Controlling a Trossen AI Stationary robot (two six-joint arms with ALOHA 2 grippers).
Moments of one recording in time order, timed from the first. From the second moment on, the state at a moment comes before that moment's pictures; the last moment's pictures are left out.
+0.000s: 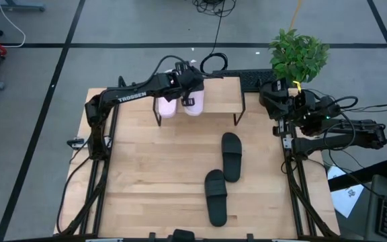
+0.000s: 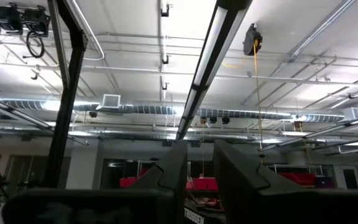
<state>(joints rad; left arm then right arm) 0.37 1.91 1.85 -0.78 -0.58 0.58 -0.10 0.78 0.74 0.73 -0.02 0.00</state>
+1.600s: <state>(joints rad) 0.42 1.91 1.85 -0.89 -0.46 0.56 -0.10 0.78 0.74 0.73 -0.02 0.01</state>
